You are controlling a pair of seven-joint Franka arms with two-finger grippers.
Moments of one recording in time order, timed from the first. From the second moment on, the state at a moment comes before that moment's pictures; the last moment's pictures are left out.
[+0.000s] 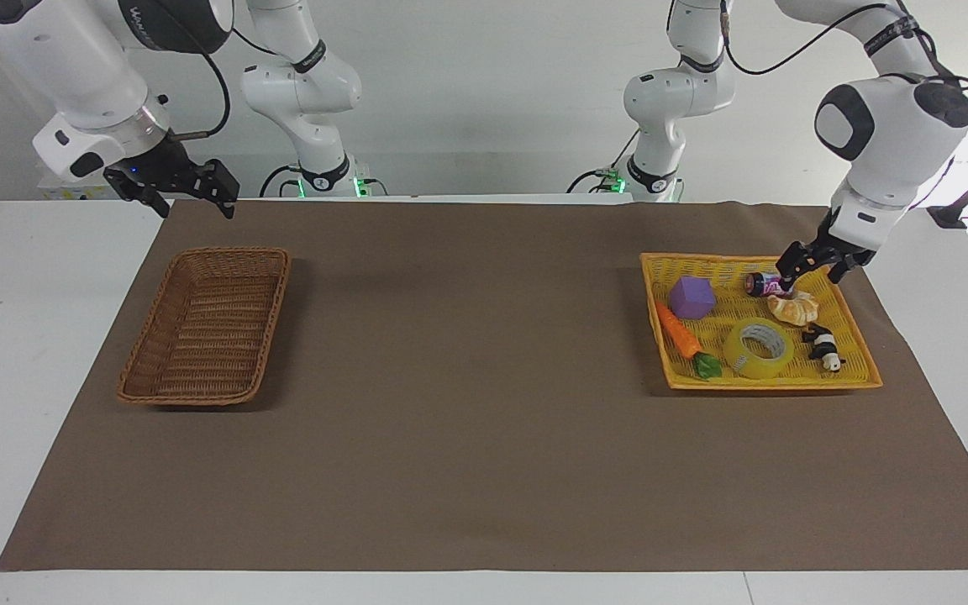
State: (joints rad) left arm 0.13 -0.13 -0.03 -2.20 0.01 2.15 0.06; right arm 0.05 -0.01 -0.10 -1.57 -0.02 1.38 -0.03
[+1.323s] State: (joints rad) left arm 0.13 0.14 -0.05 -2.27 0.01 2.51 0.08; right arm 0.05 -0.01 -0.10 -1.57 -0.02 1.38 -0.03
